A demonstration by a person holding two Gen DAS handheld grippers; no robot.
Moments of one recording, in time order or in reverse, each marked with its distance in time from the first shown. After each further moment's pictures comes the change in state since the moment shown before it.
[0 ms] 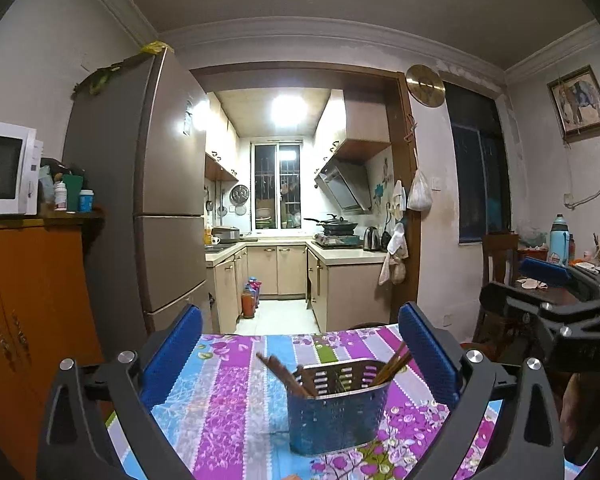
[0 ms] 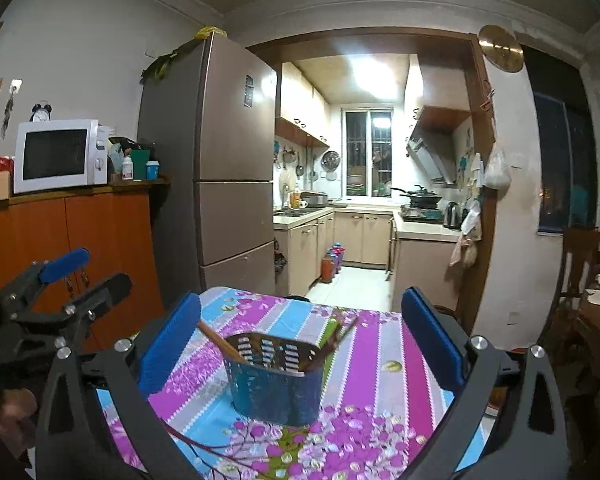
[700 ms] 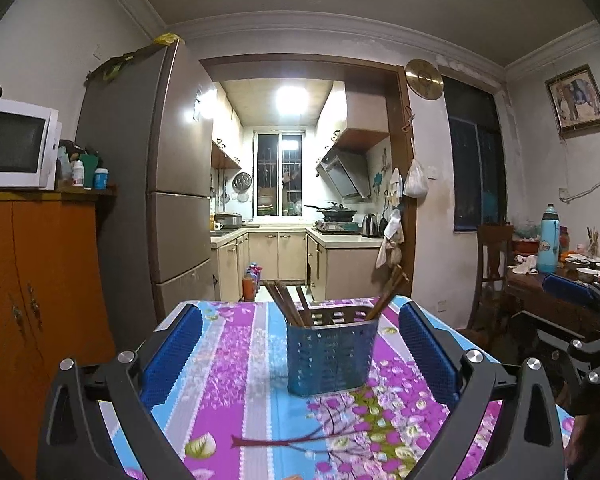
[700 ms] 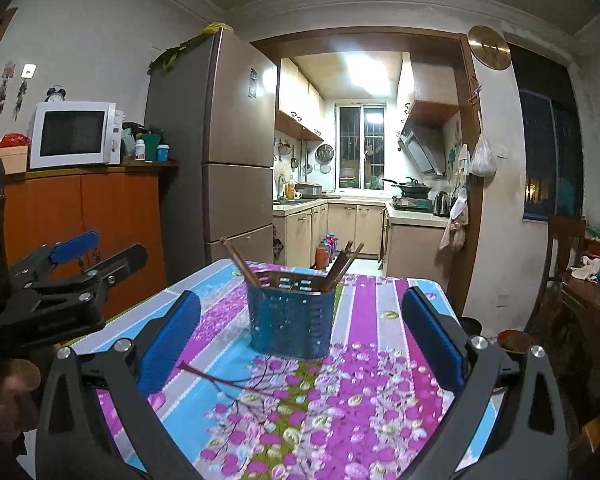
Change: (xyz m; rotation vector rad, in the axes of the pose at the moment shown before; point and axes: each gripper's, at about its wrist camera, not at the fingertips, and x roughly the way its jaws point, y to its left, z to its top) left arm -0.076 -0.002 -0.052 -0.019 0.040 -0.001; right arm -0.080 0.036 -0.069 -0.003 0.014 -0.027
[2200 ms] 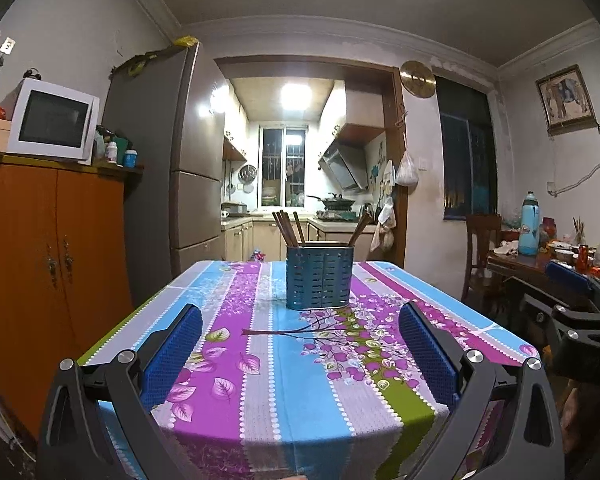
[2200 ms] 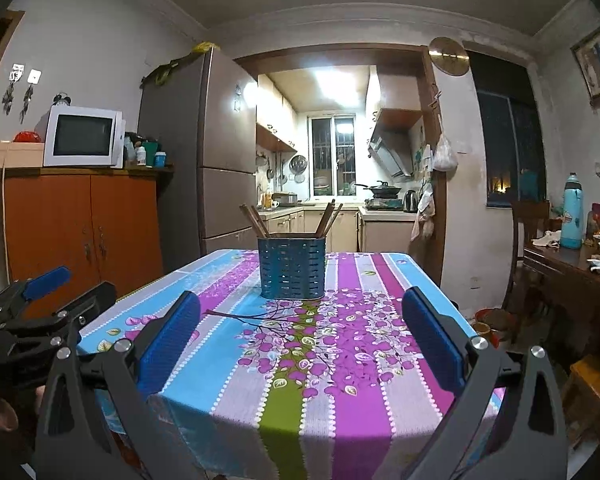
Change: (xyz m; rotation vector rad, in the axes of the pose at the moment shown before) left arm -0.172 -0.013 -0.096 -0.018 0.003 0.016; right arm -0.136 0.050 -0.094 0.056 -0.062 -0.104
